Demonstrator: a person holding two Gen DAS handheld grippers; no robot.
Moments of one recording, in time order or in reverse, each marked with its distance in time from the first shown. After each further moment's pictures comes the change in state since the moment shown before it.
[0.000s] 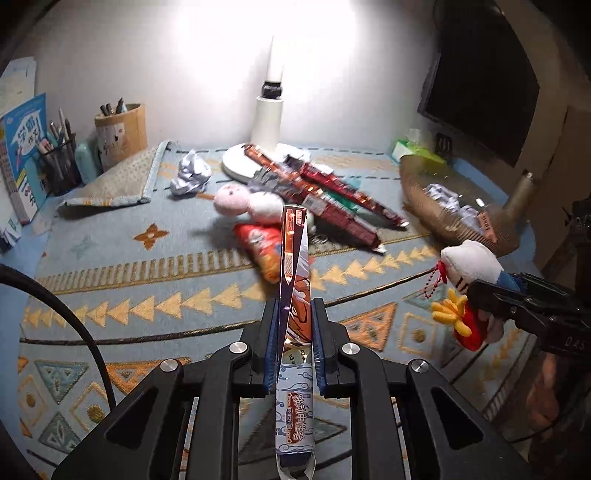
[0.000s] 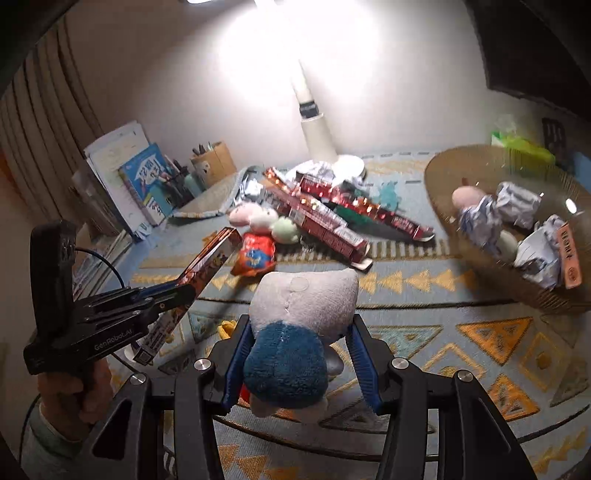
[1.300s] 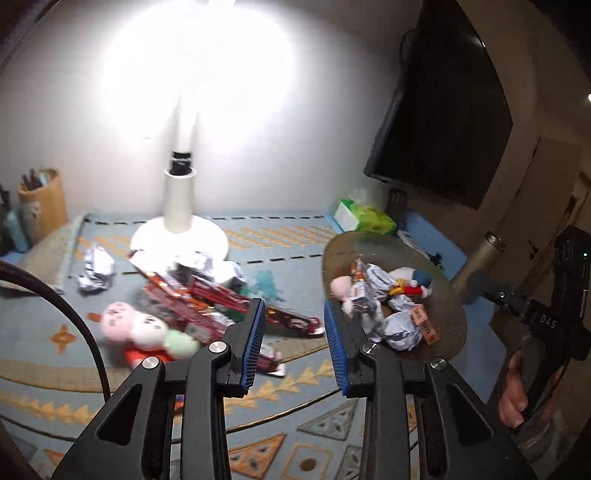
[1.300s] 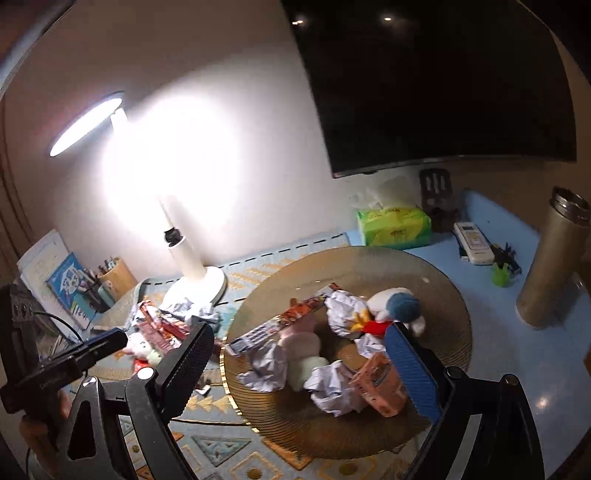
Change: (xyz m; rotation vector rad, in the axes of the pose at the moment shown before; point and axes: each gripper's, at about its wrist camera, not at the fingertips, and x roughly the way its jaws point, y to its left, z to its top) left arm 0.021 -0.062 0.092 -0.027 -0.123 -0.087; right arm -0.054 -0.101 0.075 0.108 -0.159 -0.207
